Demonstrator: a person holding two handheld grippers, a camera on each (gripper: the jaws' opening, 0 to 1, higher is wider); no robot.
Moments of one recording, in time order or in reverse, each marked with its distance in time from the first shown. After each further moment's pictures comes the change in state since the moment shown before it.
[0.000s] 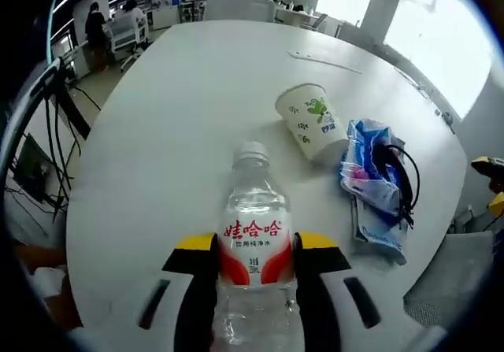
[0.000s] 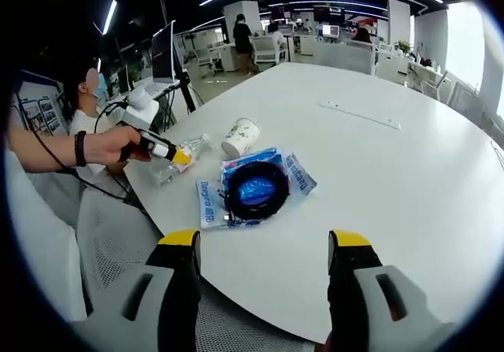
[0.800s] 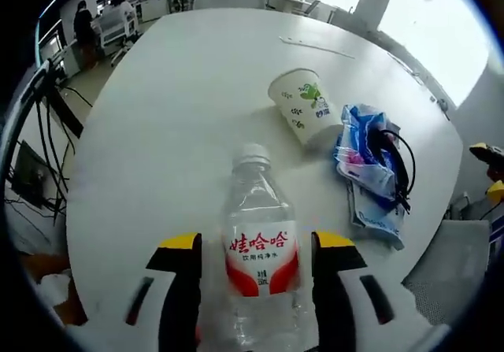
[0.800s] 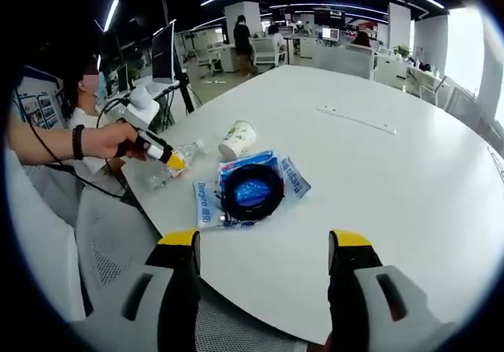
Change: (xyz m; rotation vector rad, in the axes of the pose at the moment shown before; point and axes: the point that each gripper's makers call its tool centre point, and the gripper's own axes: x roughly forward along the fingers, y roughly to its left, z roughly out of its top) left arm 0.008 0.005 -0.001 0.064 0.093 -0.028; right arm -0.012 -0.009 0.008 -0.009 -0.024 -0.032
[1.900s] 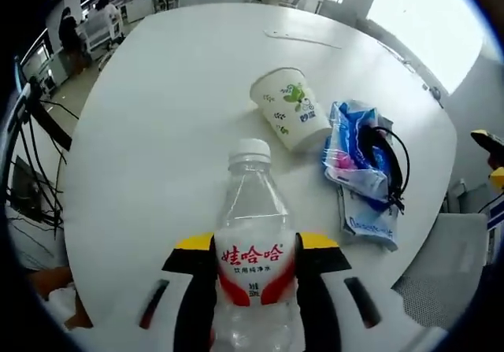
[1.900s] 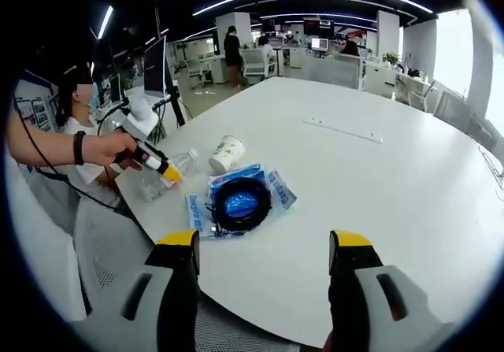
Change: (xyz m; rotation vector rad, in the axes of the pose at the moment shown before) left arm -0.015 -0.021 0.010 0.046 0.011 -0.024; right arm -0.012 -0.009 0.012 0.007 -0.058 -0.043
